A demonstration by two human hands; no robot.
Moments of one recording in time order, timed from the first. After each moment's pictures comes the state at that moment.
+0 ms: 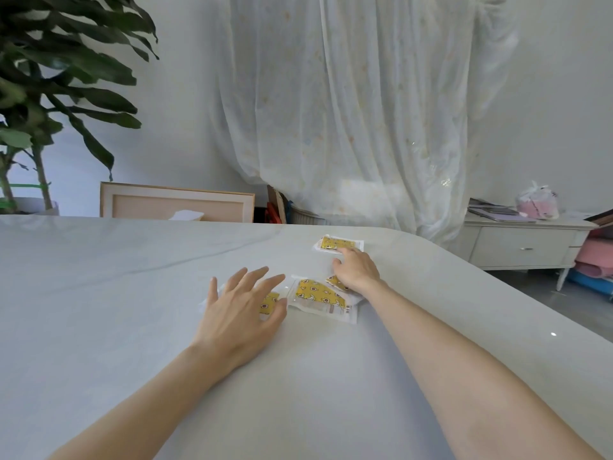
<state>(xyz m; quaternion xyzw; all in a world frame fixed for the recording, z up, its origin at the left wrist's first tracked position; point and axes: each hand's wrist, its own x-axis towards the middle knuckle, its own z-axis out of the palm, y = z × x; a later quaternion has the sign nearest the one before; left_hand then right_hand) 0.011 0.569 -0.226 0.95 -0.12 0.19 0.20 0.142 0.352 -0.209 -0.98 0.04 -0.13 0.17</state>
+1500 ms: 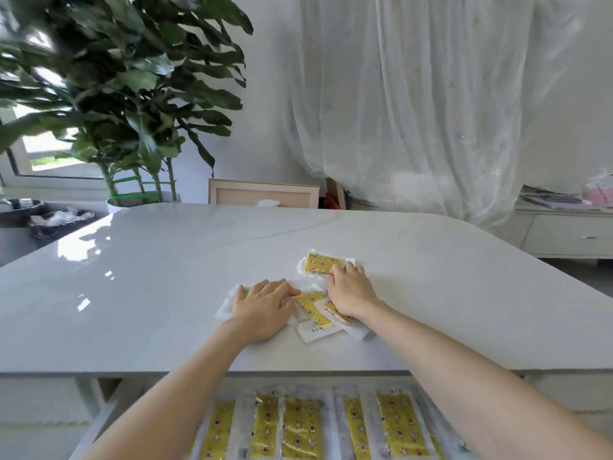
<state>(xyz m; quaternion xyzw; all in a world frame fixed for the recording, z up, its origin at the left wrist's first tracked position) -0.125 0.669 -0.231 0.99 -0.07 0.04 0.14 -0.058 0.493 -0.226 -0.98 -0.07 -0.09 0.14</state>
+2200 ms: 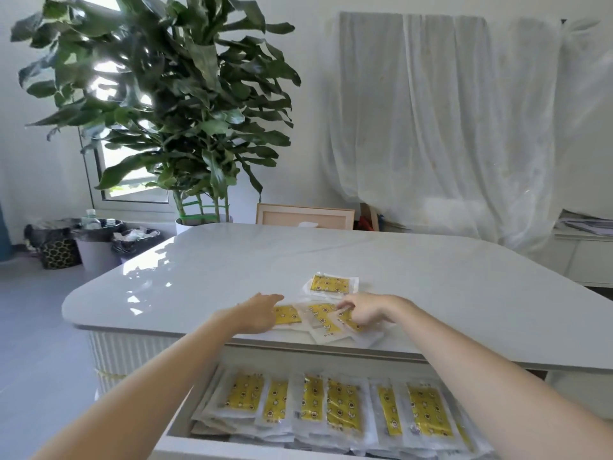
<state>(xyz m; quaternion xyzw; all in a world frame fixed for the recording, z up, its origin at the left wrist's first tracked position) -0.225 0.754 -0.193 0.98 0.00 -0.08 0.18 -0.168 0.533 -0.169 -0.95 -0.17 0.19 0.17</state>
